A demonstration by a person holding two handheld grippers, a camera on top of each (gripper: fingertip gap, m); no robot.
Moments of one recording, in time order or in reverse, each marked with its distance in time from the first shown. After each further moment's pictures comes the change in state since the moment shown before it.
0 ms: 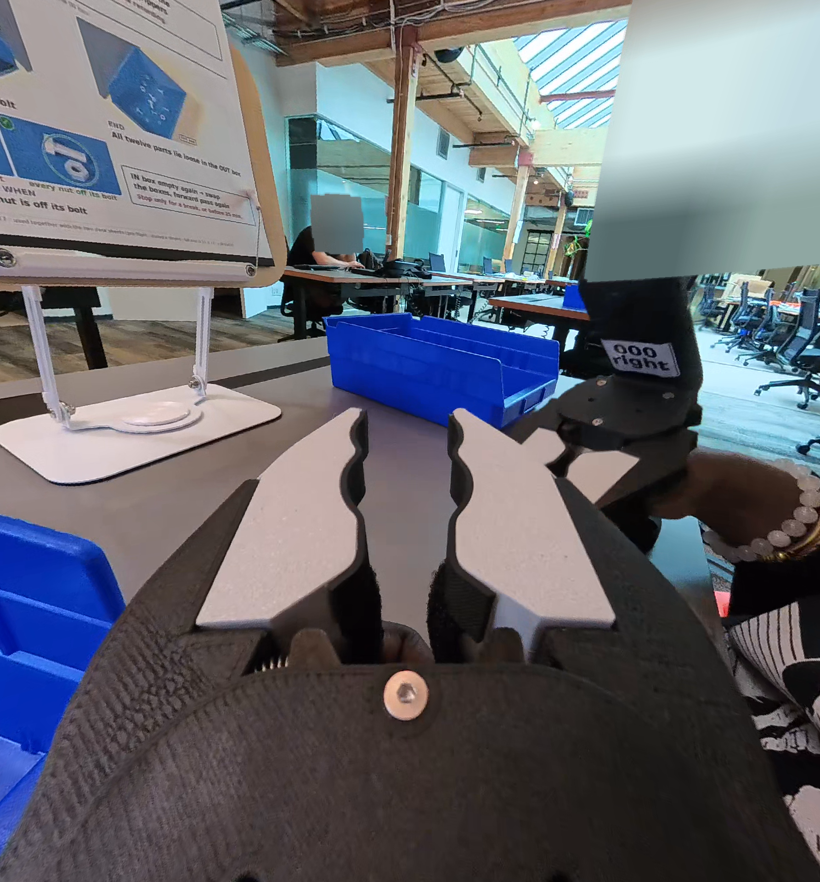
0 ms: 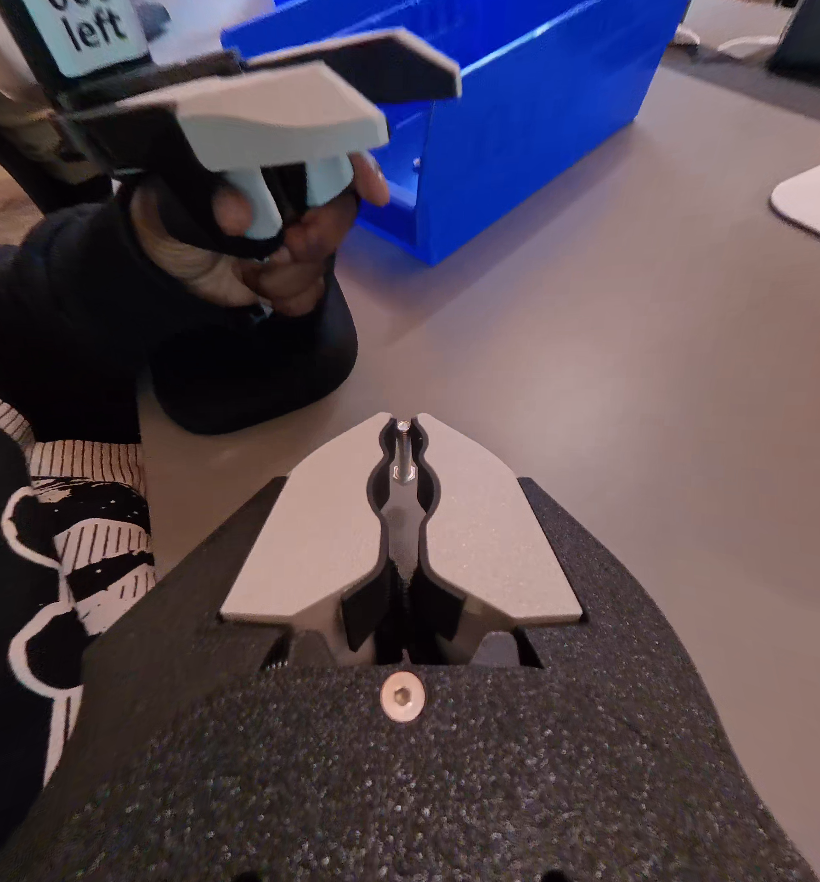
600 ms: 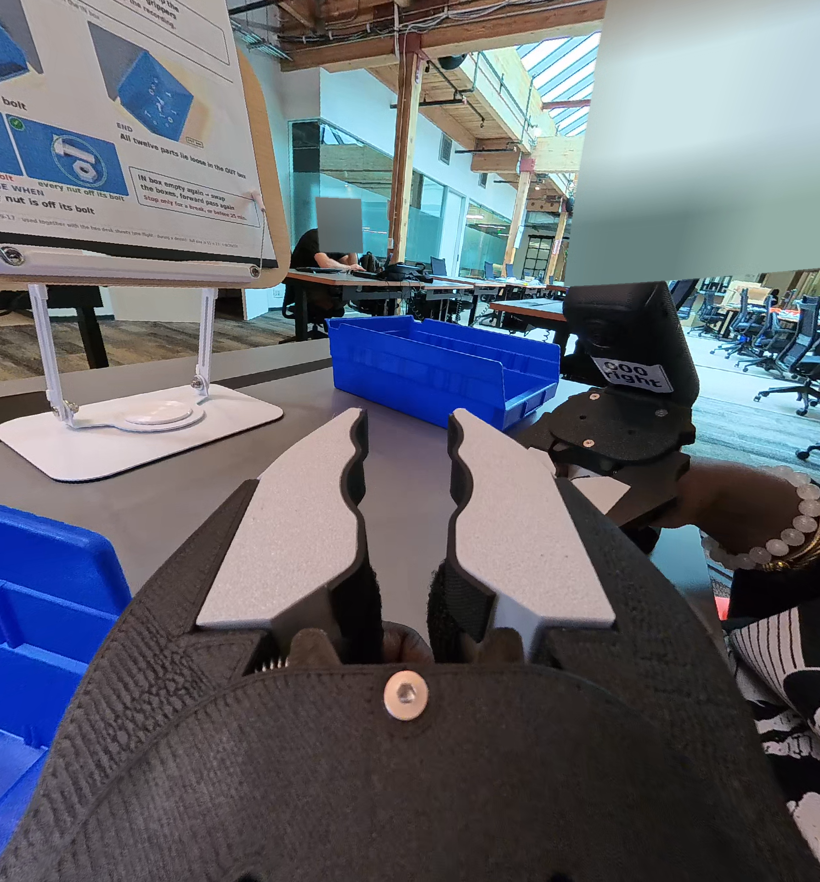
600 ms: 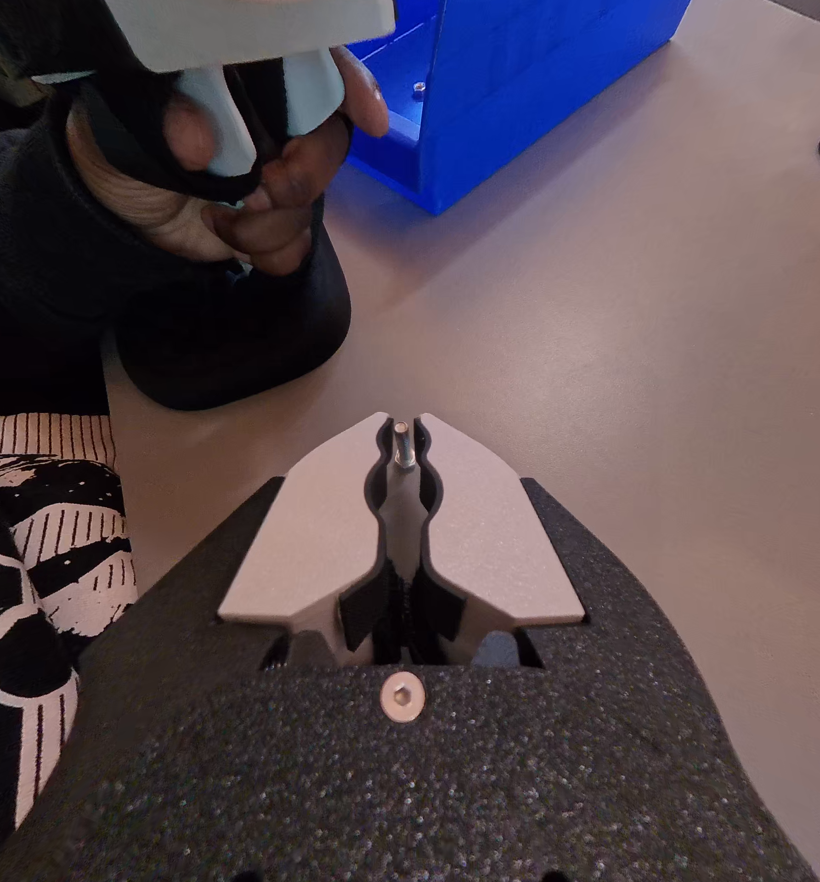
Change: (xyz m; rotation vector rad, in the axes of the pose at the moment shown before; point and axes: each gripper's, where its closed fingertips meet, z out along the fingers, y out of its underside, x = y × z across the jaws) left arm -0.002 -0.002 -0.003 0.006 -0.004 -0.008; right arm -0.001 0.014 0.011 -0.102 0.011 -0.023
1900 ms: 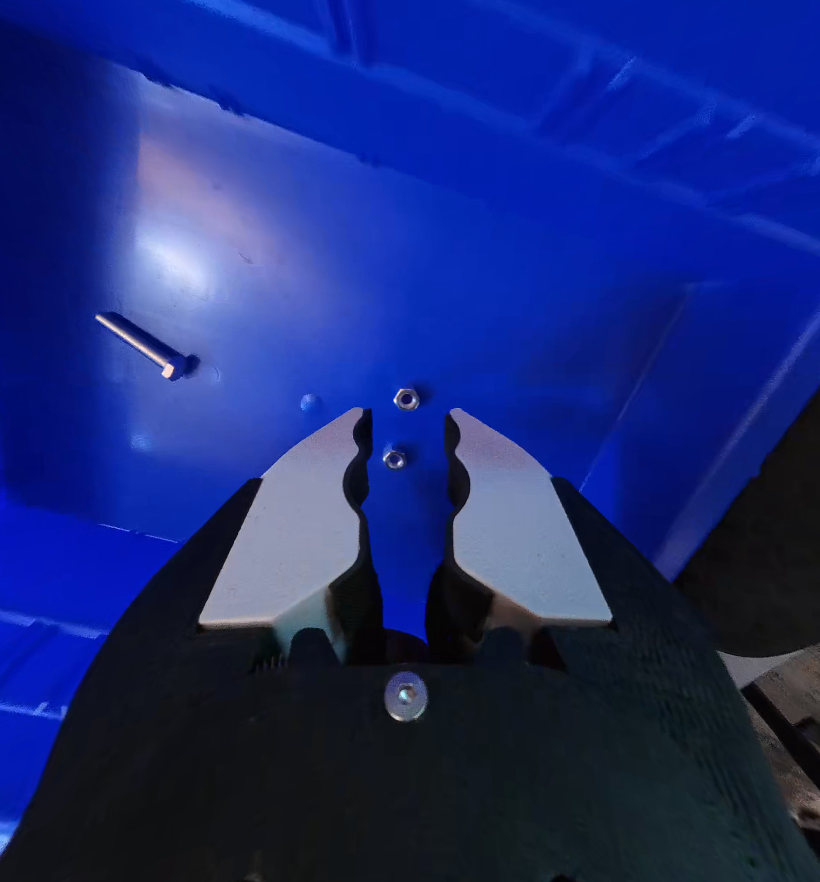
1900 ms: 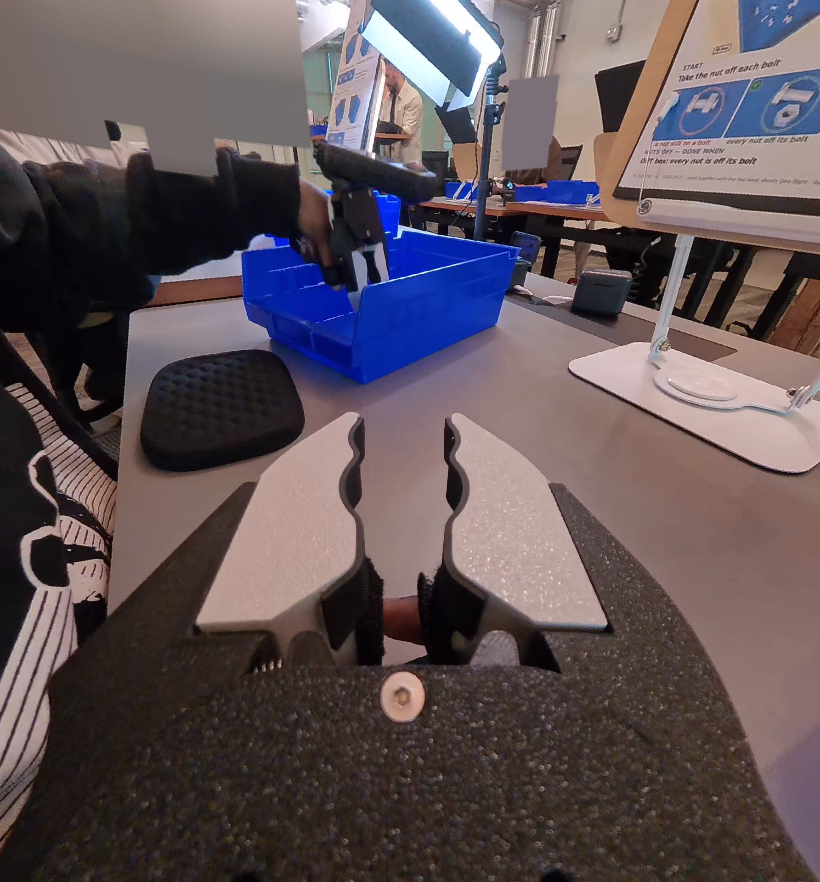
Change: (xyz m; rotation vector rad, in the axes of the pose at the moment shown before) left arm -0.208 0.075 -0.136 -1.522 -0.145 0.038; right arm 0.038 -0.029 -0.106 0.529 0.099 -0.082
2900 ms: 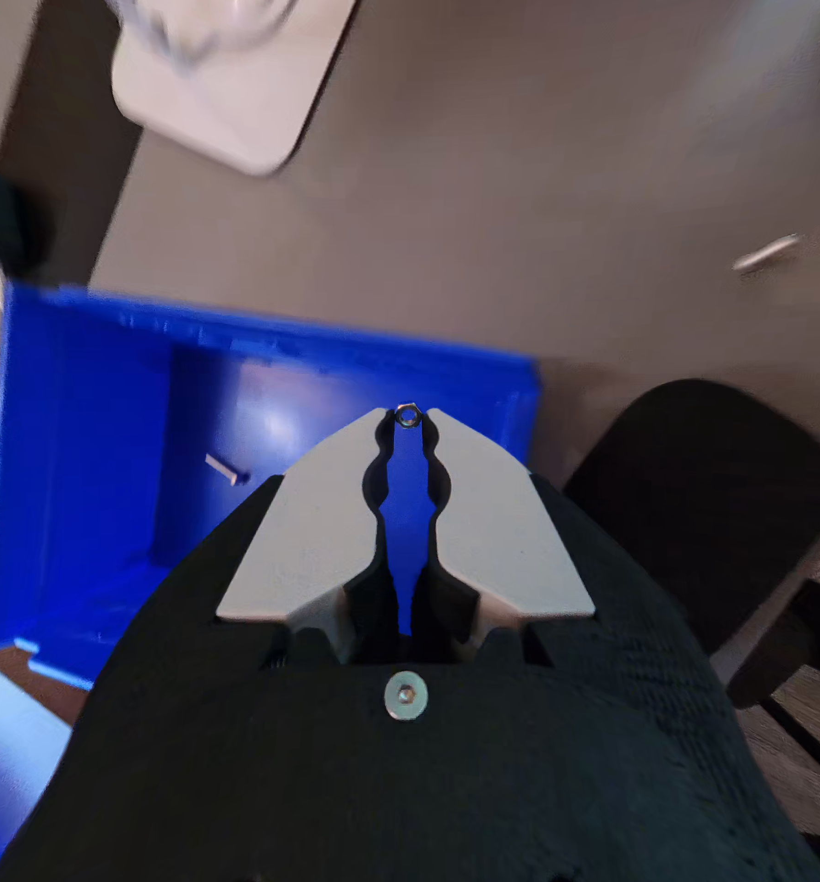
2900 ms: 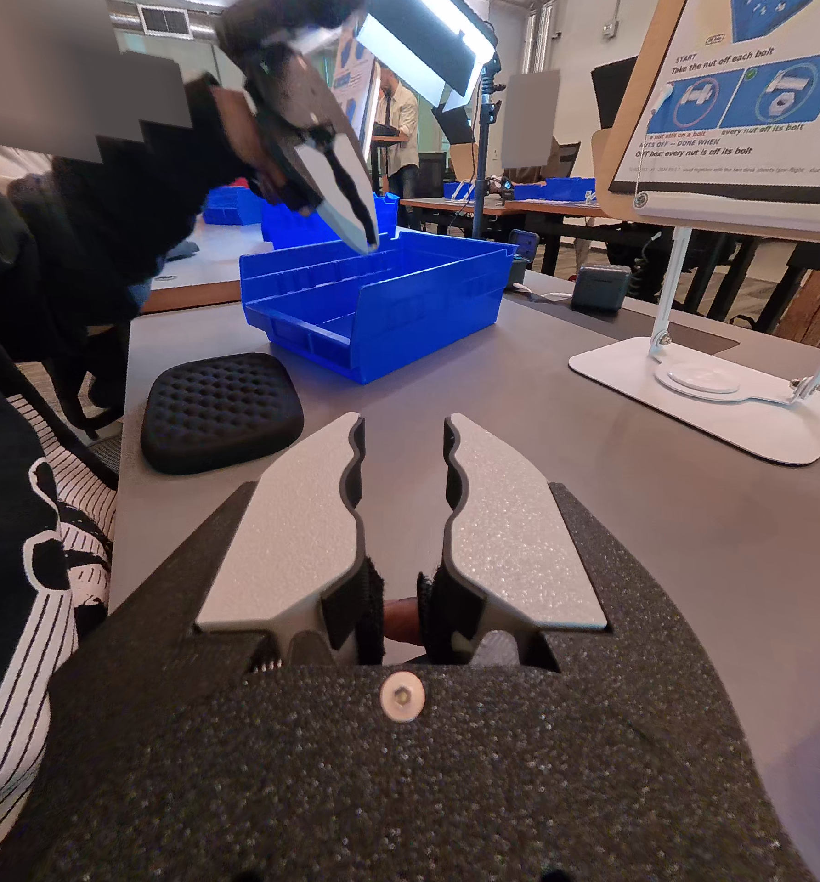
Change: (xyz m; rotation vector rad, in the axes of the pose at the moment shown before) left arm 0.071 -0.064 -0.094 0.345 -0.130 0.195; right arm 0.003 0.002 0.000 0.003 0.002 0.021
